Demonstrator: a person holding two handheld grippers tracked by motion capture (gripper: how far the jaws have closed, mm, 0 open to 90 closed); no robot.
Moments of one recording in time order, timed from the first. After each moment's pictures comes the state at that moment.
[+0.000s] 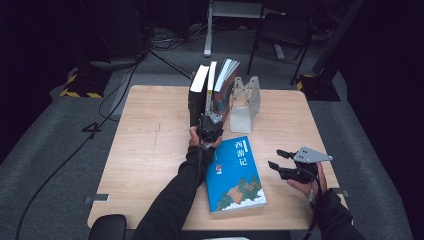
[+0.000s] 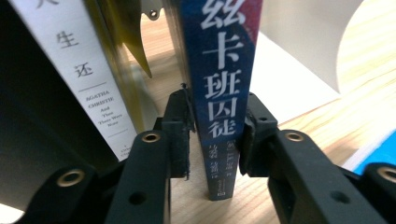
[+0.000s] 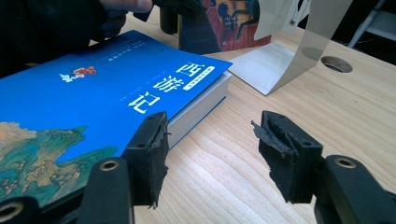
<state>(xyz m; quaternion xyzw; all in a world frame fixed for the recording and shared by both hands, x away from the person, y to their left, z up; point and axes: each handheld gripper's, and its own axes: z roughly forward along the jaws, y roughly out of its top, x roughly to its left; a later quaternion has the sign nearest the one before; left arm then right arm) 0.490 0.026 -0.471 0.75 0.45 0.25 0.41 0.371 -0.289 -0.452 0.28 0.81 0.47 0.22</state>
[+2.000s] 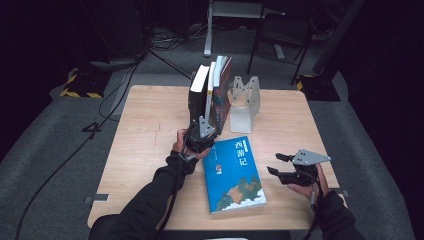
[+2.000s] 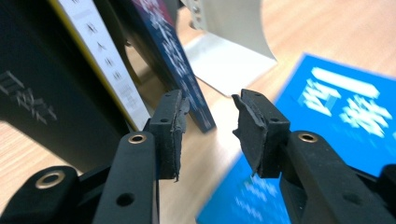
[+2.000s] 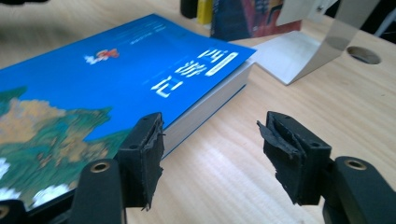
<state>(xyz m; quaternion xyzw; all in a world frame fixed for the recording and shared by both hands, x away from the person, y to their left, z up) 0.431 0.069 -0.443 0.82 0.31 0.27 0.41 0.363 -0.285 -0.452 0.26 0.84 0.45 0.19</state>
